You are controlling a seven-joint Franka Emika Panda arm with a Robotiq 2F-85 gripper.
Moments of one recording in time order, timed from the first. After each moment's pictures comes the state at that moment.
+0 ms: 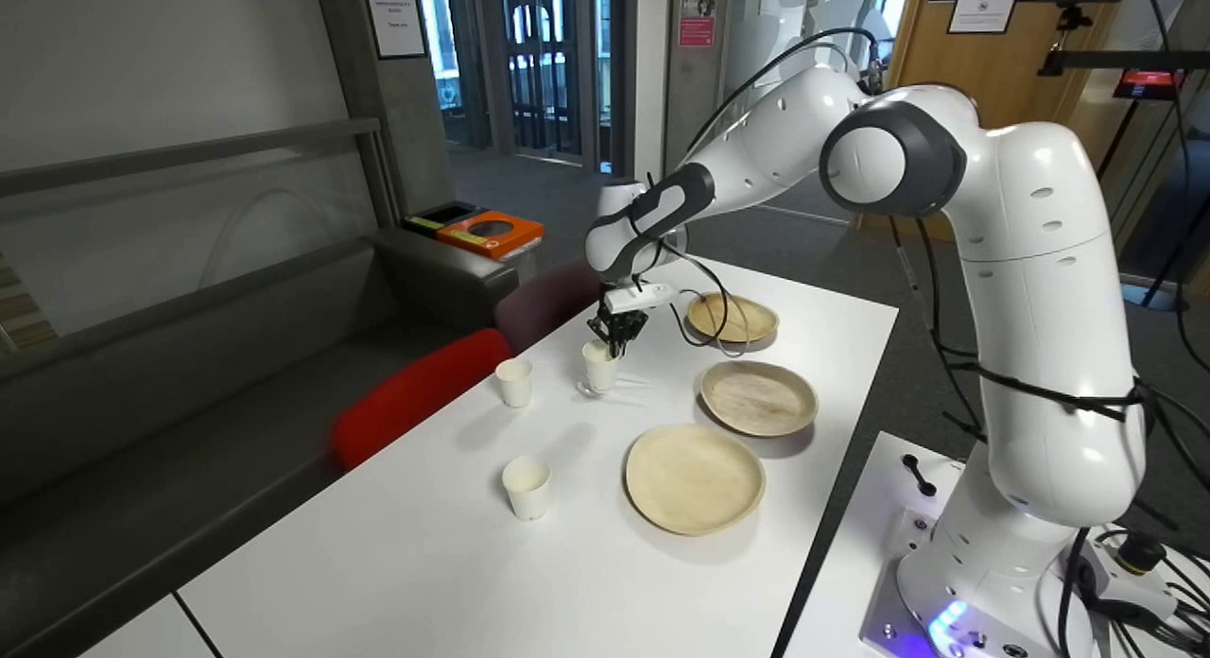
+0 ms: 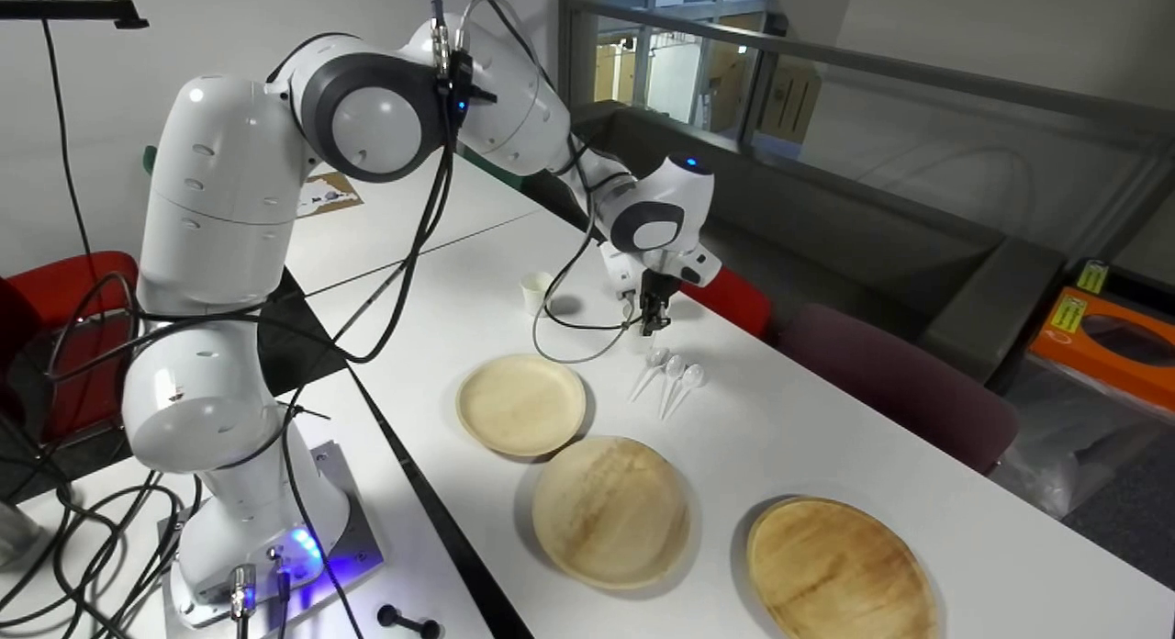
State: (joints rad) arm -0.08 0.49 -0.06 -1.83 0.14 2.28 0.27
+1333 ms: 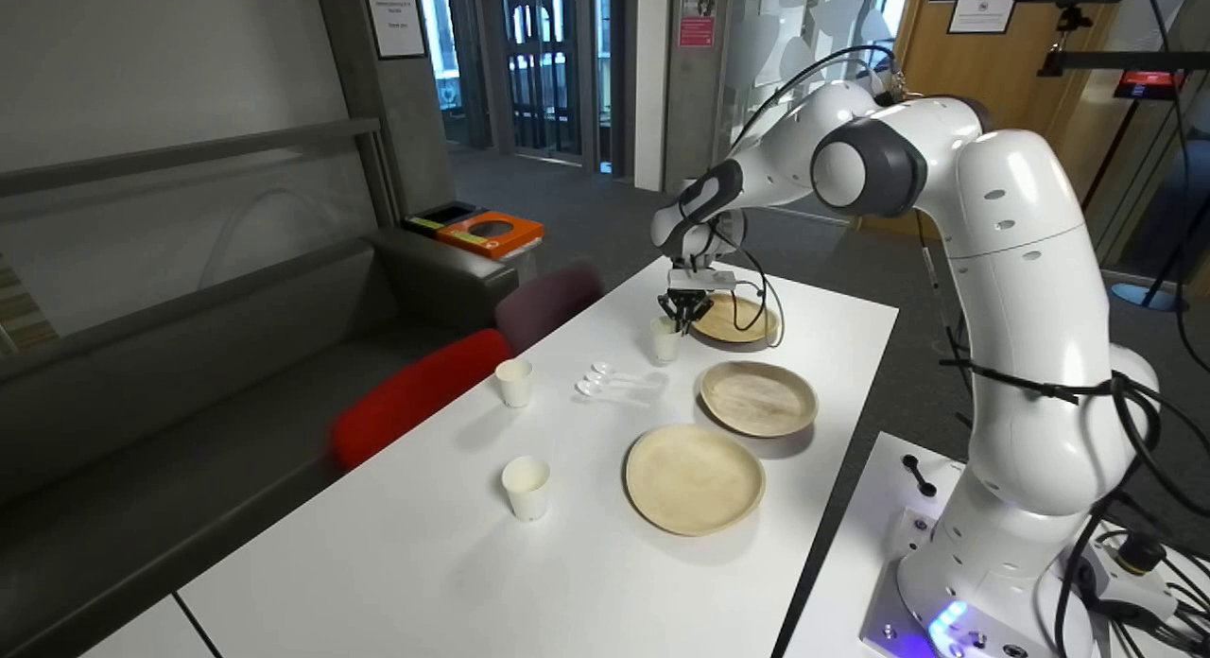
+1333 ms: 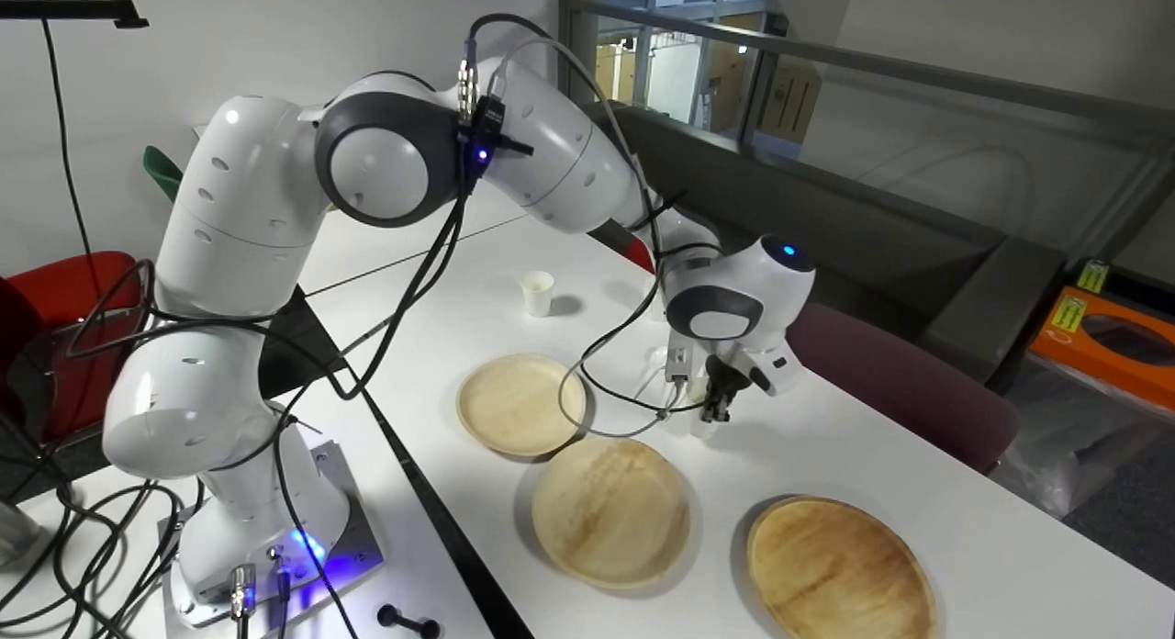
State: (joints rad) arm -0.27 0.59 -0.19 -1.76 0.25 2.28 0.27
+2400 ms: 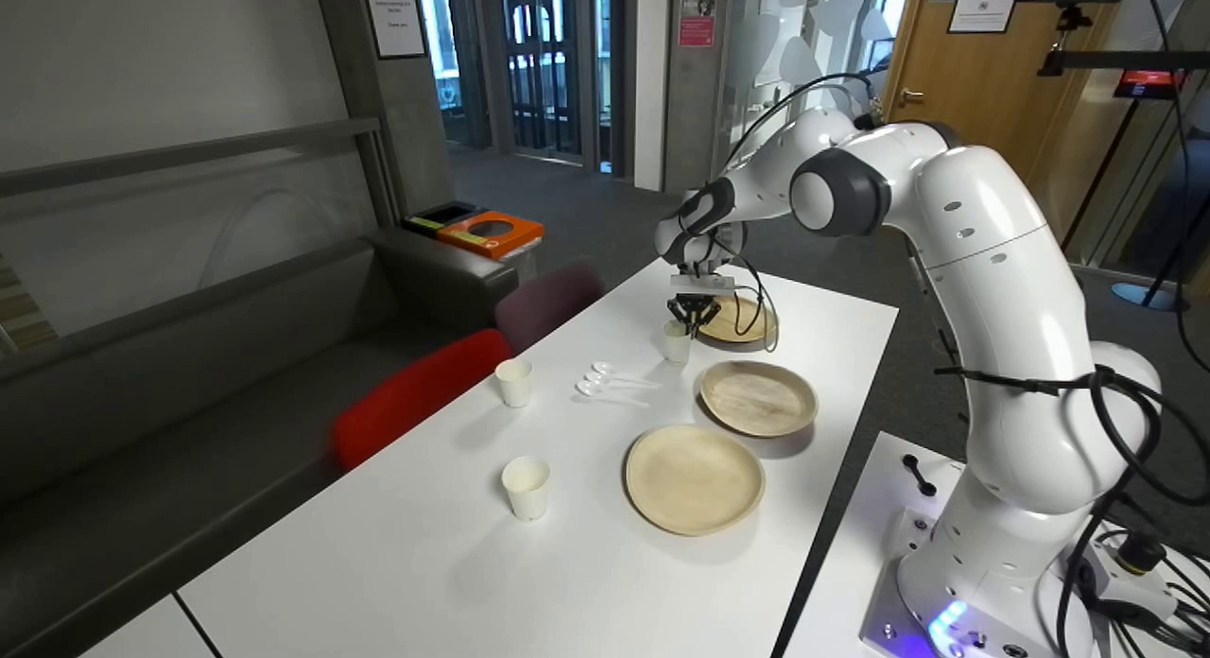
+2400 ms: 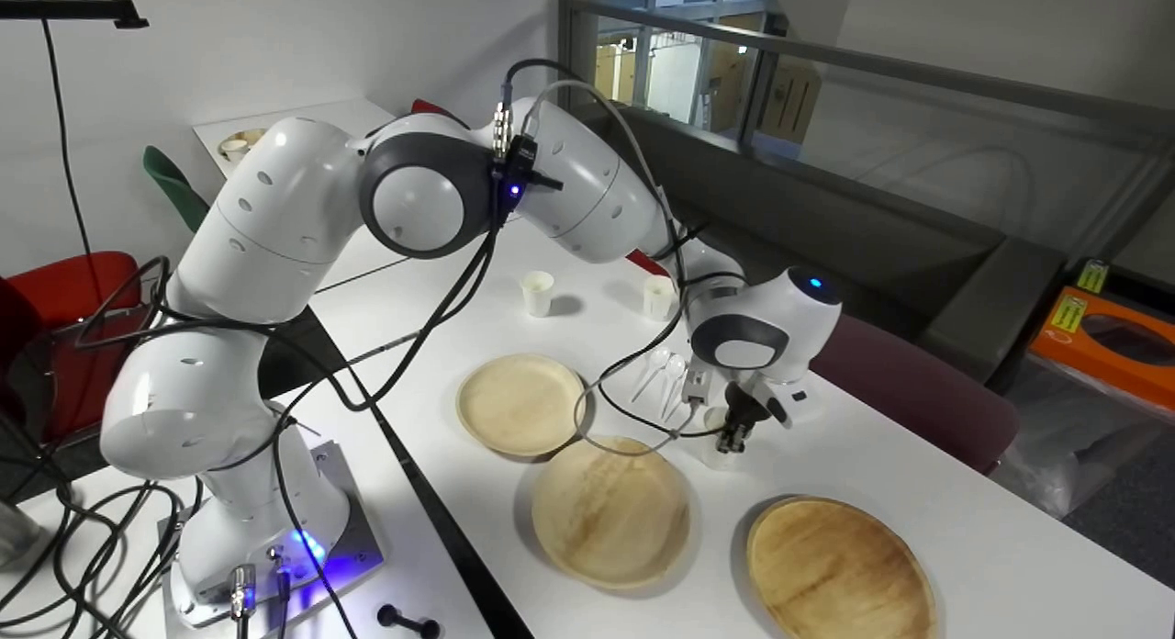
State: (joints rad) arm -0.29 0.72 -0.24 -1.62 0.25 2.23 0.37
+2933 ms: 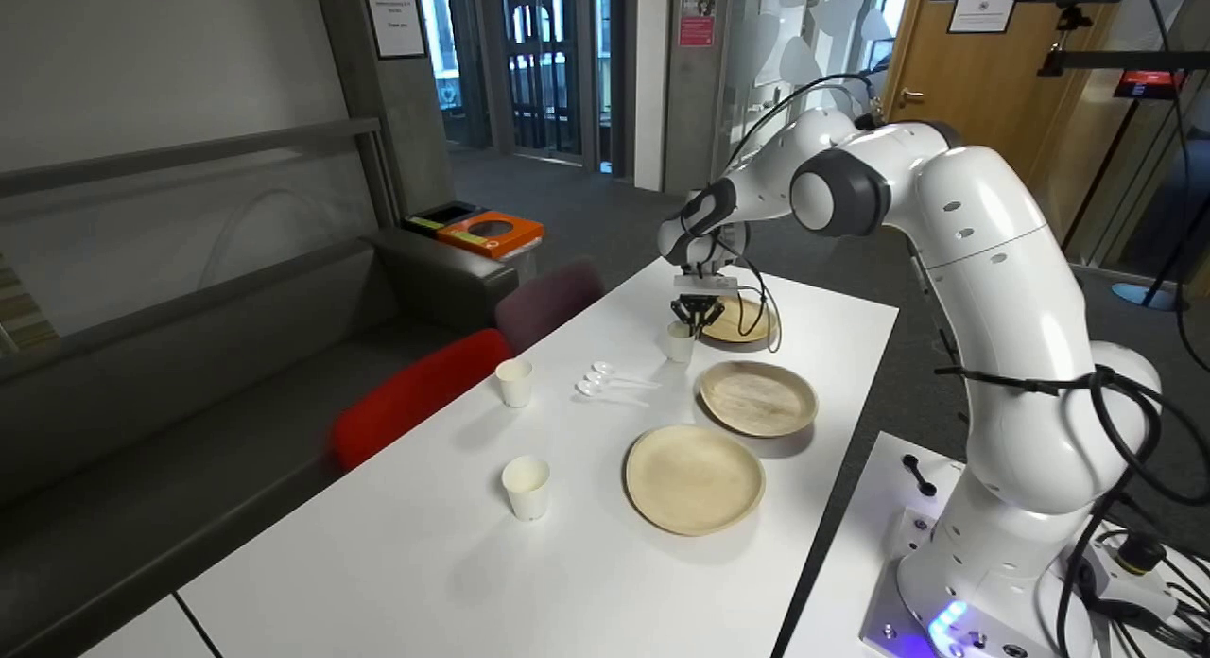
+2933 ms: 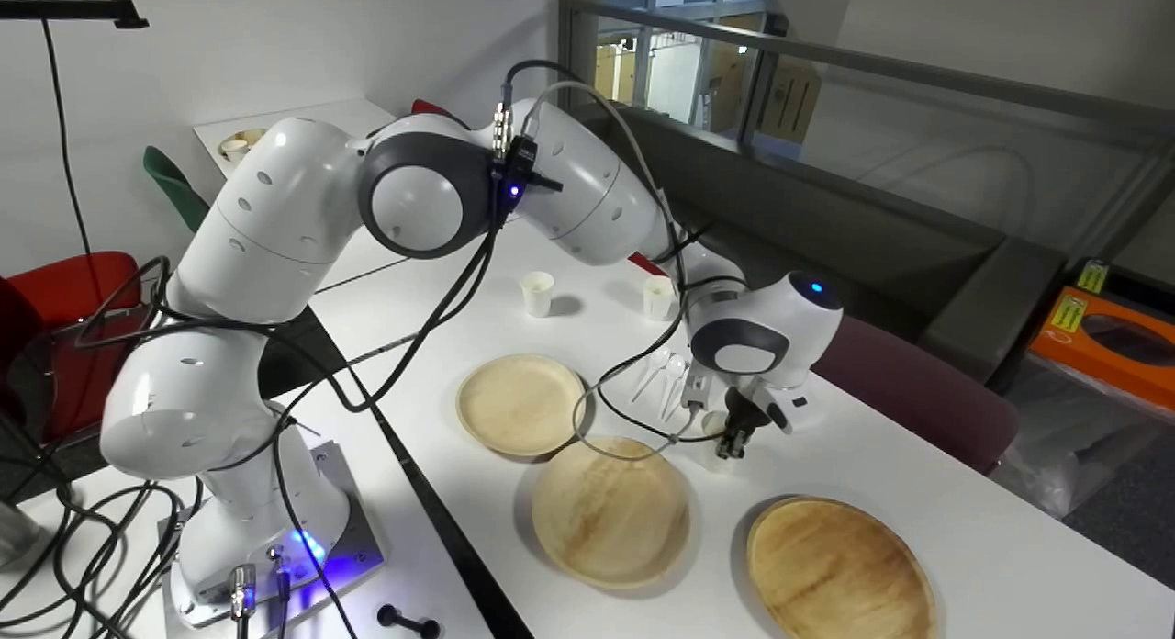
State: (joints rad) arm -0.29 0.72 -0.25 -1.63 0.25 2.23 0.37
